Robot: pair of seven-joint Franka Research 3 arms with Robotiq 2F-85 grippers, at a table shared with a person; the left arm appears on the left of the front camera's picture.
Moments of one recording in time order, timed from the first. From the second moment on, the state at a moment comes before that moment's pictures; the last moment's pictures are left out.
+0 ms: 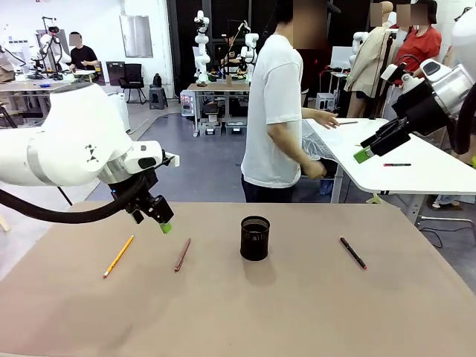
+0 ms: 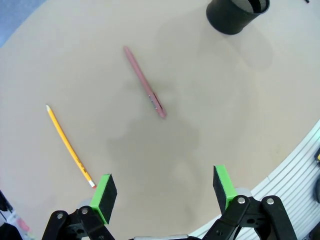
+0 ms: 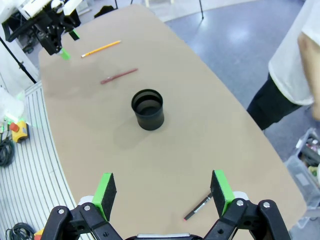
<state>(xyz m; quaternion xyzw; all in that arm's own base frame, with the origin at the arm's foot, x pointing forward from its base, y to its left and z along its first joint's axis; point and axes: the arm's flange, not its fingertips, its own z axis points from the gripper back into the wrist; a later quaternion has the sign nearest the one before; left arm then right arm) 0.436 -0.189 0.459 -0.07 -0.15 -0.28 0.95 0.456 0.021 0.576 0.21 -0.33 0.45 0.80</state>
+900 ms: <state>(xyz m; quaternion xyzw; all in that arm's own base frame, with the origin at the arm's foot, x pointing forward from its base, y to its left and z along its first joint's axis) 0.497 -0.236 0.383 -0.02 -0.11 -0.21 0.97 0.456 0.021 0.576 0.21 -0.33 0.45 0.80</state>
